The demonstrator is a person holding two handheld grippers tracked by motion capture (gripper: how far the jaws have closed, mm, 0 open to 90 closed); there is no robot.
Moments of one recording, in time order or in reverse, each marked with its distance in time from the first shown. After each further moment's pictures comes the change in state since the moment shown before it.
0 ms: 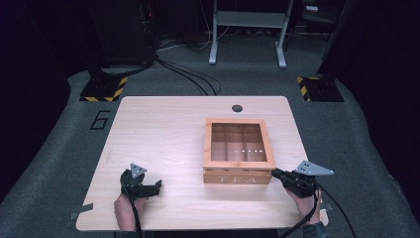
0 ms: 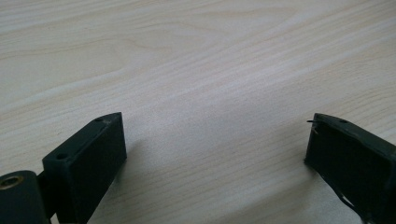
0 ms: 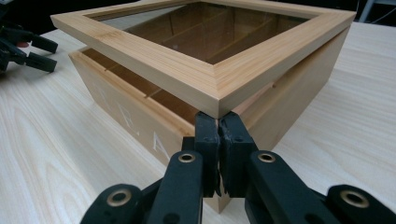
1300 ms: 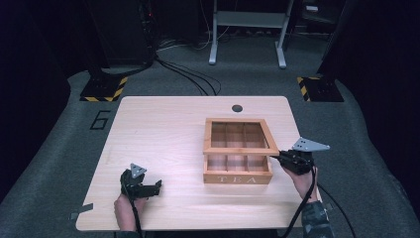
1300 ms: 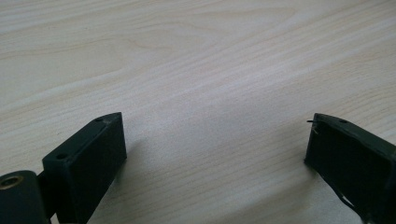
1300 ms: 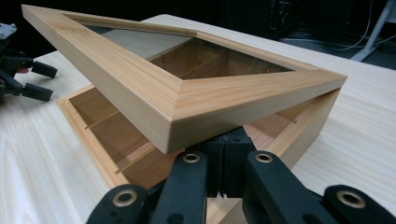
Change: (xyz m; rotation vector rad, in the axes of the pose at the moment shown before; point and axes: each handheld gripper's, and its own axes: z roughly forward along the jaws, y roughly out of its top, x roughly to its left) left arm 0.000 0.000 0.000 0.000 0.000 0.000; right arm -0.026 0.054 0.024 -0.023 0.051 -0.030
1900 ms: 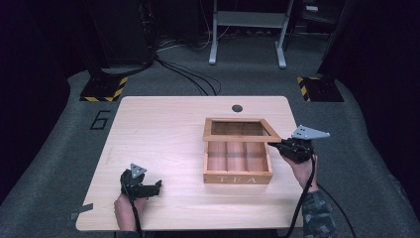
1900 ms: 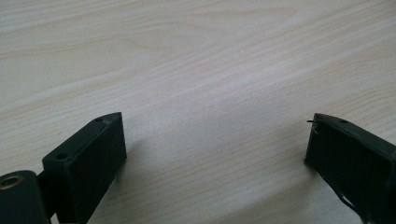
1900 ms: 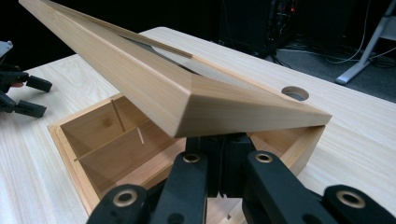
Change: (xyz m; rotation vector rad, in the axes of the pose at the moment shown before) left arm 0.000 0.000 0.000 0.001 0.000 0.001; right arm -0.009 0.034 0.006 -0.020 -0.003 -0.038
